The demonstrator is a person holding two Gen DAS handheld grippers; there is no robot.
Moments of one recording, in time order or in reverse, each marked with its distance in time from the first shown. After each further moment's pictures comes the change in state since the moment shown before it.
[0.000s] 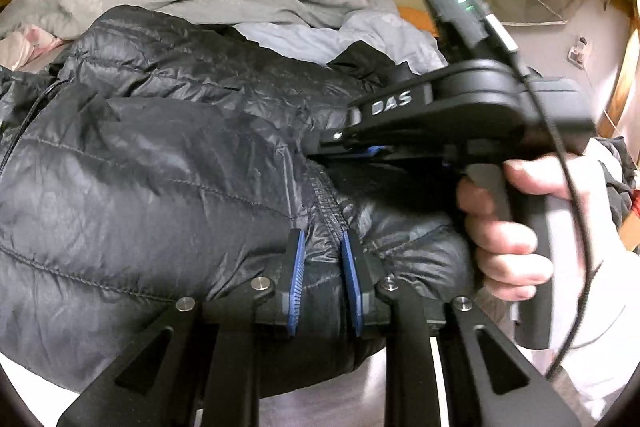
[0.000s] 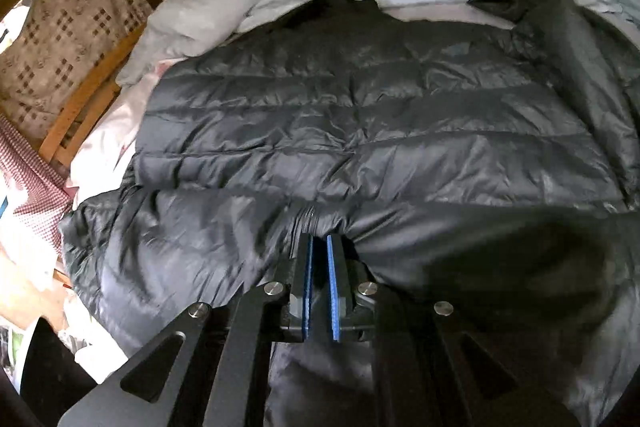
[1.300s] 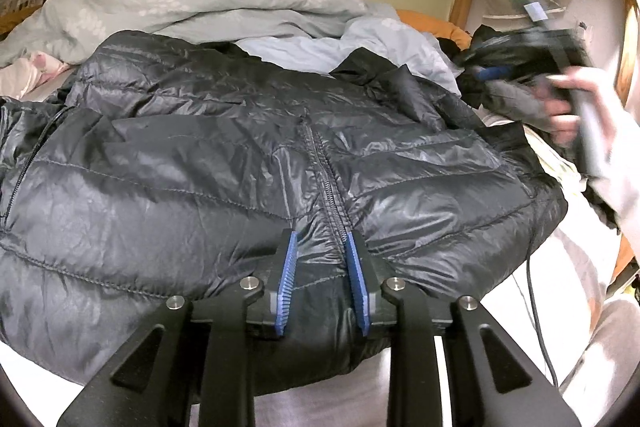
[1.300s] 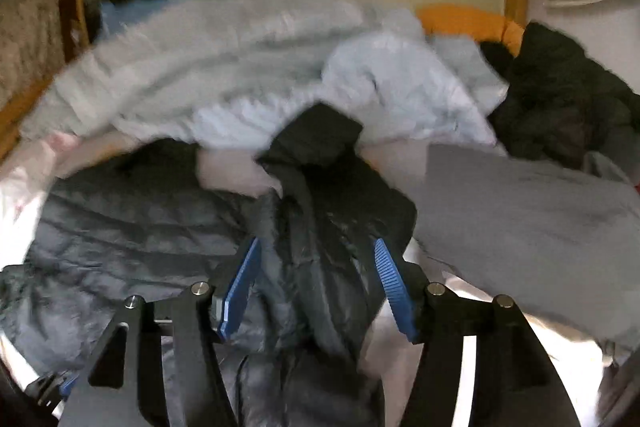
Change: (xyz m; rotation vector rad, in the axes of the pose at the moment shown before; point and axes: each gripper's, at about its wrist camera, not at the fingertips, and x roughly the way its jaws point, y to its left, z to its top) left arm -0.002 -0.010 -0.002 0.066 -0.042 0.064; right arm -0.149 -0.115 0.088 -0.039 -0.222 -0.518
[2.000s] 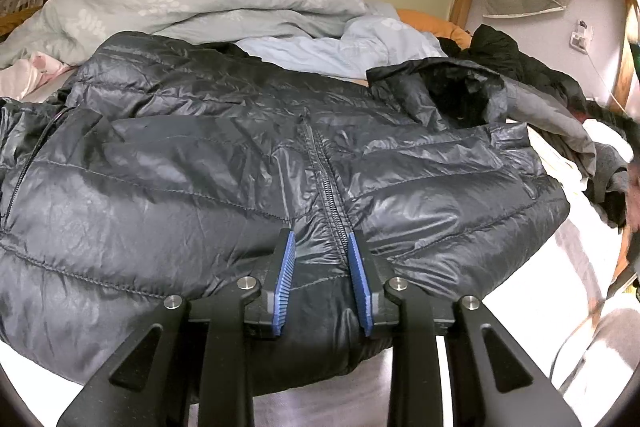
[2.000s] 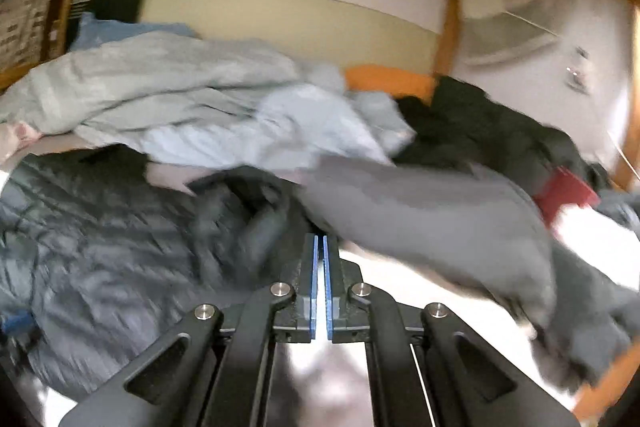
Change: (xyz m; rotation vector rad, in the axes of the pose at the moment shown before) left arm 0.001 0.001 0.000 0.004 -0.001 0.006; right arm -0.132 -0.041 -0.123 0.010 -0.296 -0.311
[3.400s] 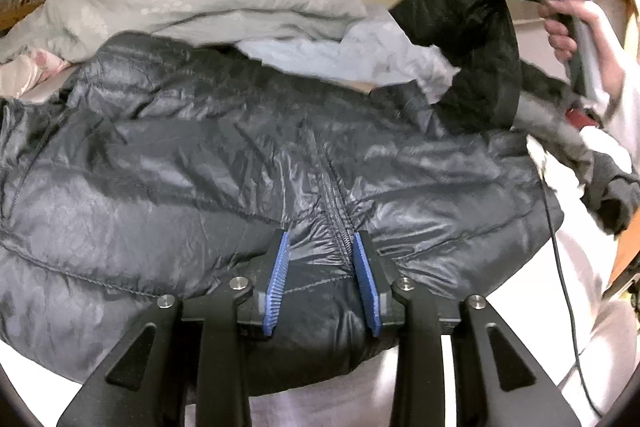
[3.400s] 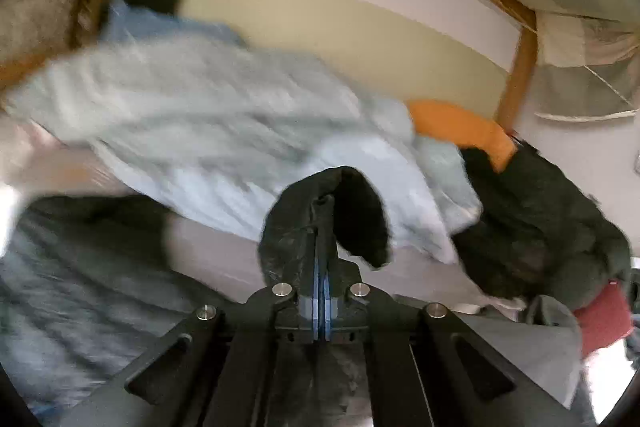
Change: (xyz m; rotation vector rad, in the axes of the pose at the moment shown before) left arm -0.006 -0.001 0.006 -0.020 -0.032 -0.021; right arm 0.037 0.089 0.169 -0.162 -0.107 0.304
